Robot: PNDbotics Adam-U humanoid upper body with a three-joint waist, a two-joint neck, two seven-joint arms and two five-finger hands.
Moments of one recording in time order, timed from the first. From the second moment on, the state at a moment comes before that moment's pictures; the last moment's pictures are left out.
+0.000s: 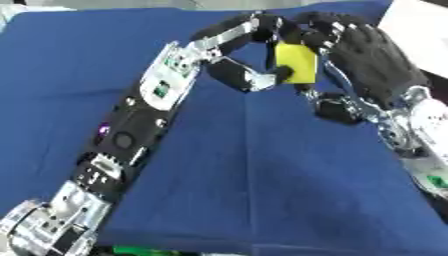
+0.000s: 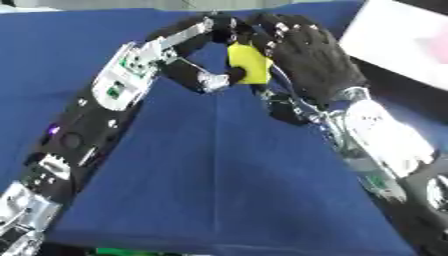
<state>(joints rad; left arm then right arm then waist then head) -1.03 0.04 -0.24 -1.06 -0.13 -0.47 -0.65 -0.57 -0.50 0.48 -1.97 1.13 0.17 0.09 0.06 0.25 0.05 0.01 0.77</state>
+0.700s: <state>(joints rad) -1.01 0.03 -0.20 -1.08 -0.05 -0.42 -0.70 -0.57 -0.49 0.48 -2.00 1.10 0.22 0.16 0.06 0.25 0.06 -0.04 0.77</state>
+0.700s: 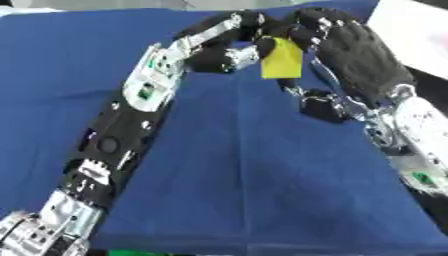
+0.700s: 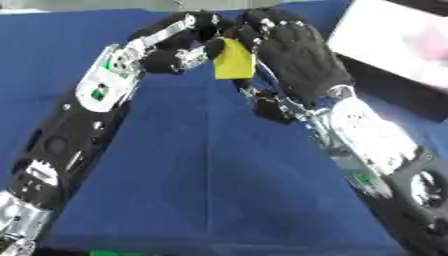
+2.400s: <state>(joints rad) -1.08 0.10 0.03 -1.02 -0.09 -0.46 -0.66 -0.57 -0.50 0.40 -1.98 1.37 0.15 0.21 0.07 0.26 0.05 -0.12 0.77</state>
